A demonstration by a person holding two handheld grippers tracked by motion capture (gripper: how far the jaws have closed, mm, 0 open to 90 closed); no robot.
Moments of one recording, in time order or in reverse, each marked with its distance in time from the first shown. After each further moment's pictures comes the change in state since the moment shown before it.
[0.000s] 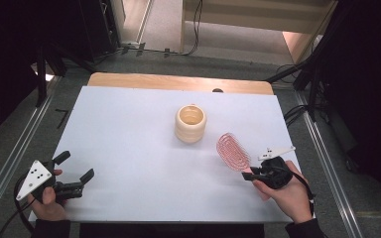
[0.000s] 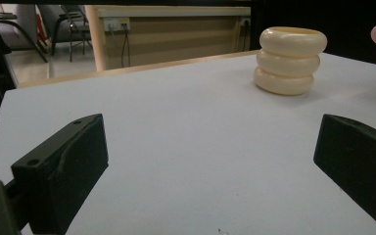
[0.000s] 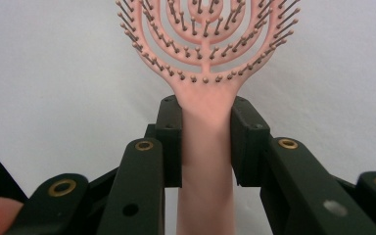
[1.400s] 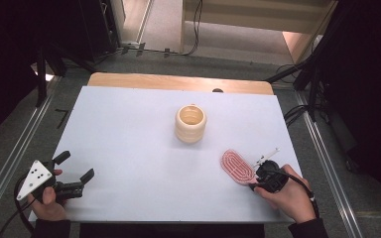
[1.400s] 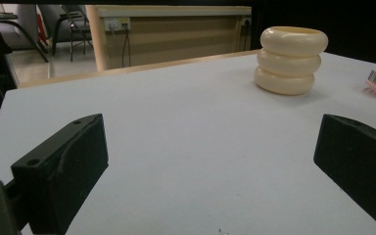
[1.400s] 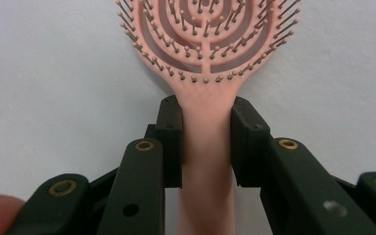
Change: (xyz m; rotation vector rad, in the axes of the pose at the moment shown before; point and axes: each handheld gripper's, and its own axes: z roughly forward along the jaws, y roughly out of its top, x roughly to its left) left arm 0.000 0.000 0.000 0.002 0.003 0.003; right arm -0.008 -0.012 0.024 0.329 -0.095 -0.012
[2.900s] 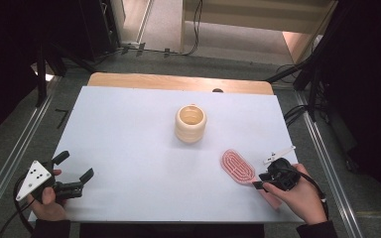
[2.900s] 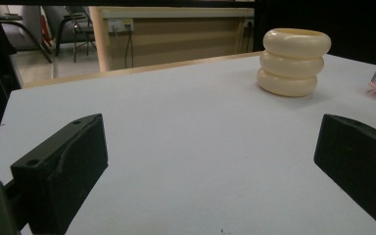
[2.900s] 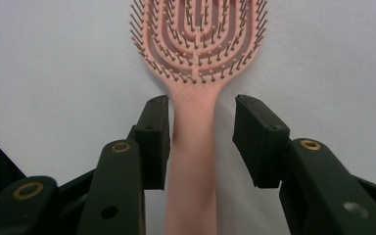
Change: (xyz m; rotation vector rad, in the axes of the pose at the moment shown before) left arm 0.000 0.000 -0.001 -0.006 0.011 -0.004; right arm -0.018 -0.010 -0.017 -0.094 0.083 -0.018
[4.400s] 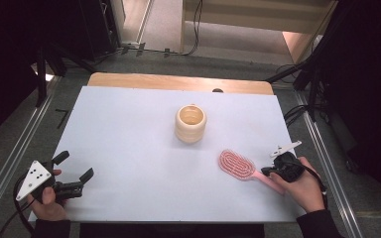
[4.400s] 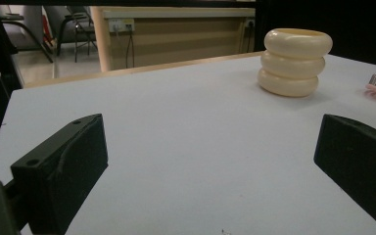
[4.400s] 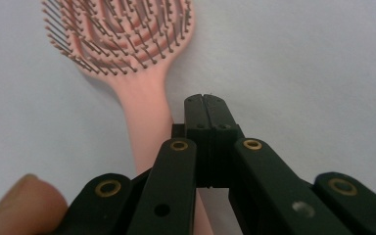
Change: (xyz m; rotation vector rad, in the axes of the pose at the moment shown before) left arm 0.000 0.000 0.000 0.001 0.004 0.001; right arm -0.037 -0.004 0.010 -0.068 -0.065 -0.033
